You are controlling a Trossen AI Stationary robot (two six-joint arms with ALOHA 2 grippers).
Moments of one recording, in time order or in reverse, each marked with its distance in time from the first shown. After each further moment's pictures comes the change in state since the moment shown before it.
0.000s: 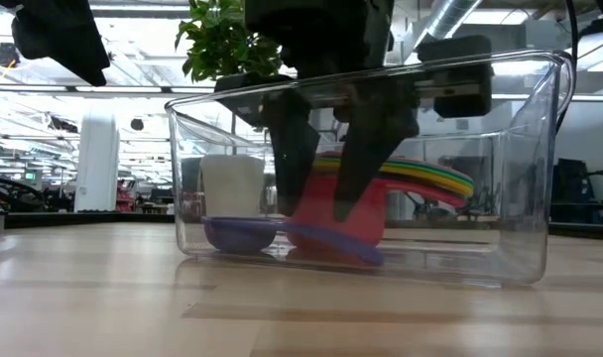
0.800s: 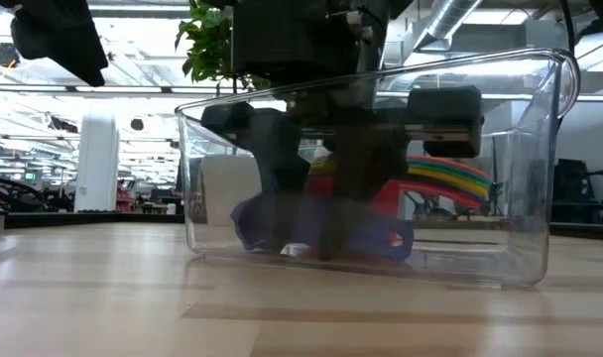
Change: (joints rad) left arm 0.000 0.000 0.000 0.000 0.009 0.000; right arm 0.006 0.060 0.002 0.023 0.041 -0.040
